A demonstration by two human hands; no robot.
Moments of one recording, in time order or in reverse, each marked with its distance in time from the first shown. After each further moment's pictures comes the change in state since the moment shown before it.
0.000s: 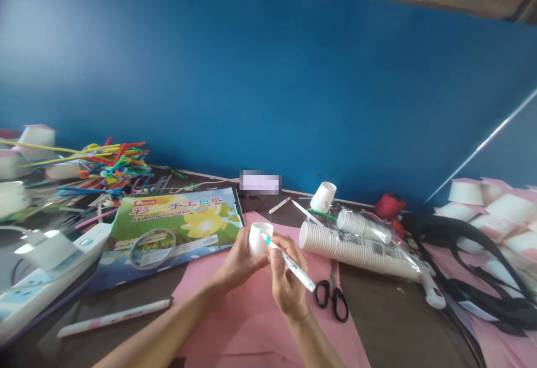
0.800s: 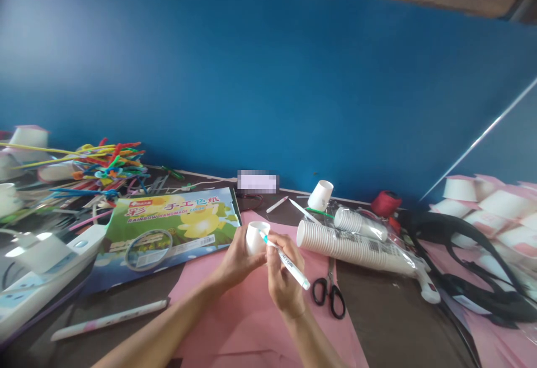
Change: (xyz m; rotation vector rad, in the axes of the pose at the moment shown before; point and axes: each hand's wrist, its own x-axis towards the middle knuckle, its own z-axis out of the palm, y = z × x) left_hand 0.000 -0.001 -0.002 0.139 -0.005 0.012; right_hand 0.003 -0.001 0.000 -0.056 0.005 -0.075
